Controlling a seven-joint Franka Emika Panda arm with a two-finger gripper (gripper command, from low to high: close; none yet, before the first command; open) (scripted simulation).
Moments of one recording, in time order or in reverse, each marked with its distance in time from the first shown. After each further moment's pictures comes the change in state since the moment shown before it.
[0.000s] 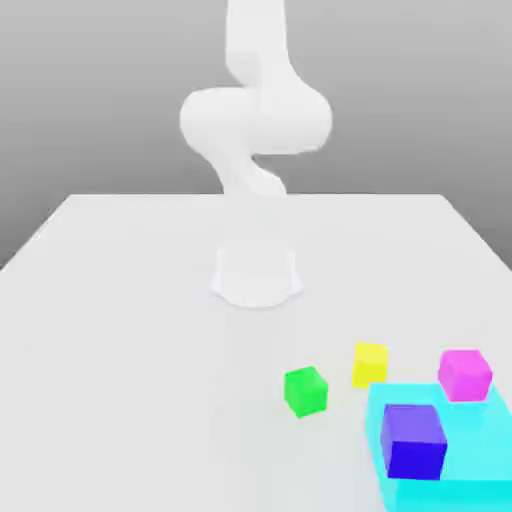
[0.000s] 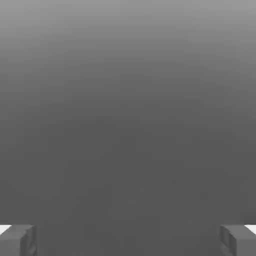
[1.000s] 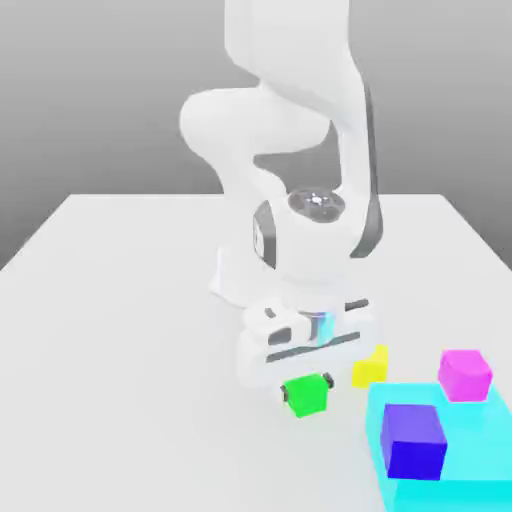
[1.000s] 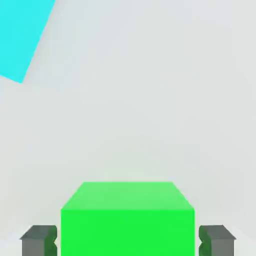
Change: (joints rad) arm 0.191 0.974 0.005 -0.538 -0.030 0.787 -0.142
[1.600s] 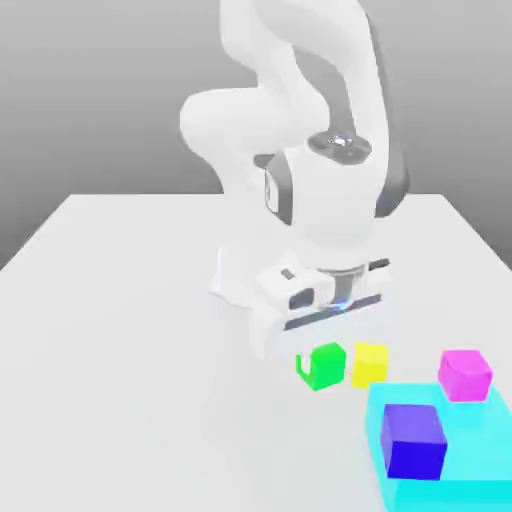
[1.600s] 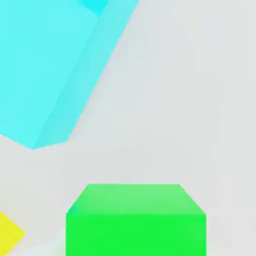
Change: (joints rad) arm 0.026 -0.259 0.020 0.165 0.022 -0.425 -0.143
